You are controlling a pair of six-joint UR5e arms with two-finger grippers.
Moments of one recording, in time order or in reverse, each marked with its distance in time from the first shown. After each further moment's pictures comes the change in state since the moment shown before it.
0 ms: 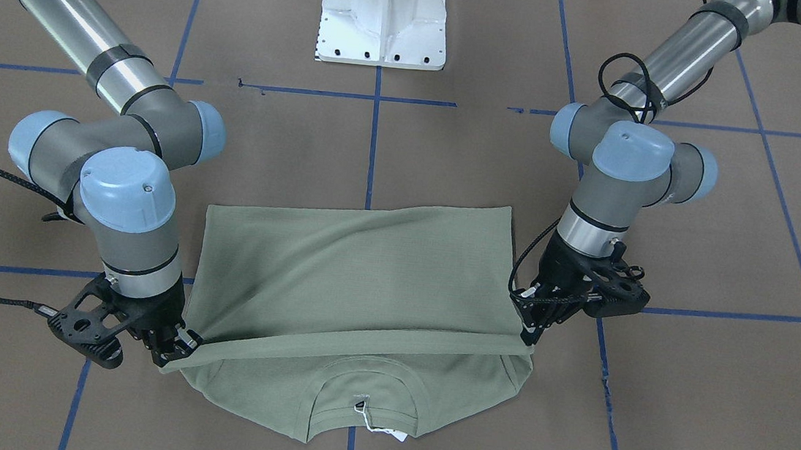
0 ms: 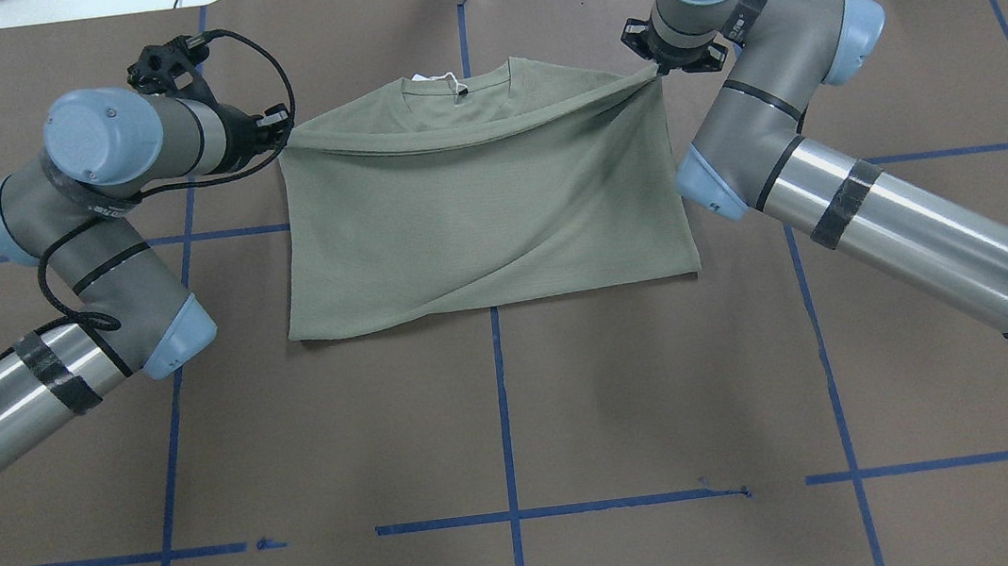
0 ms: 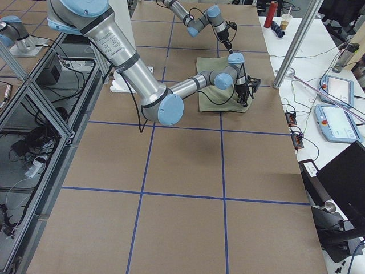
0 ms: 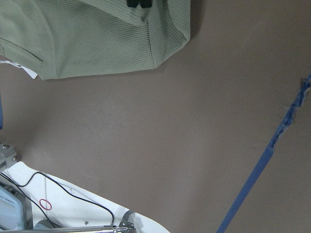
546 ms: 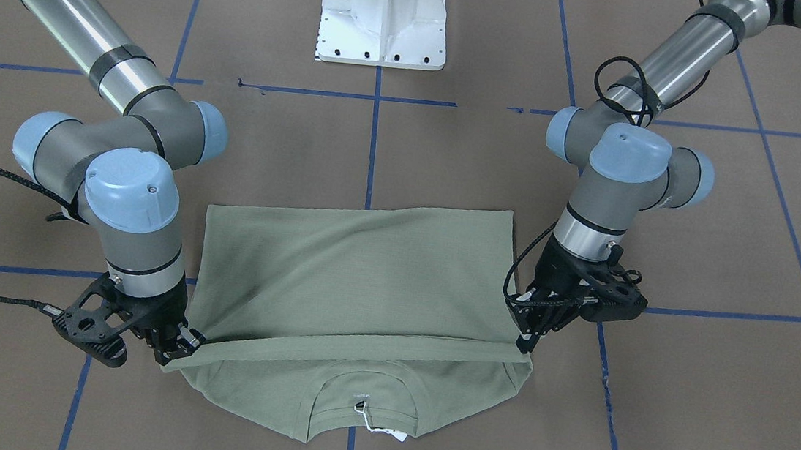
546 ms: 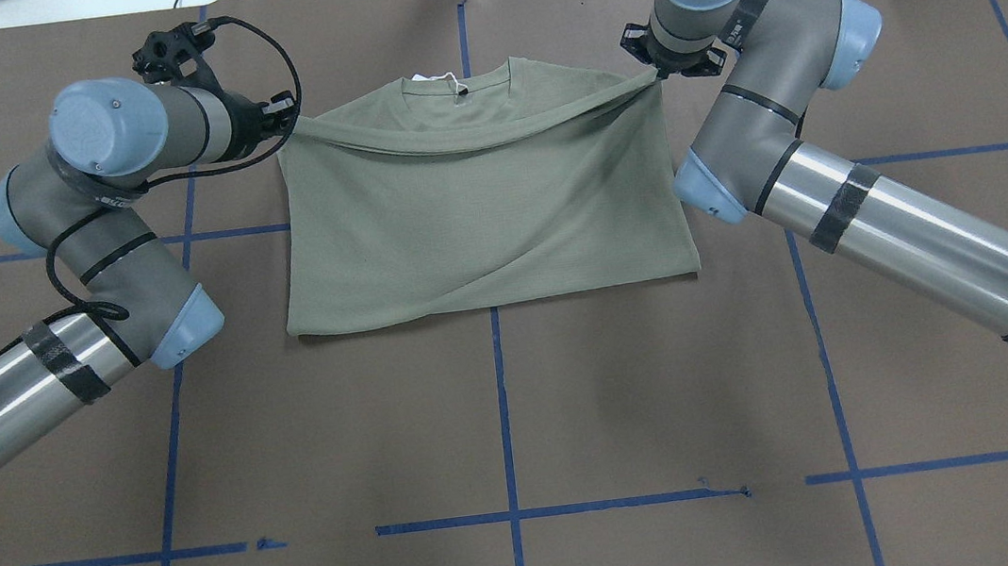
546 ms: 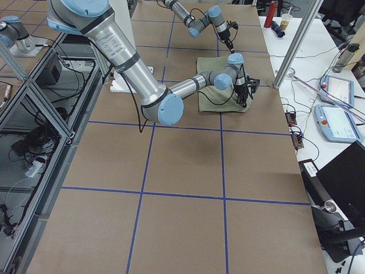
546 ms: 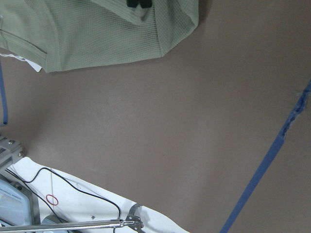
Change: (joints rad) left arm -0.011 -0.031 0.017 -0.020 0.017 0.023; right arm -0.006 -0.003 -0.002 0.000 -0.002 0.001
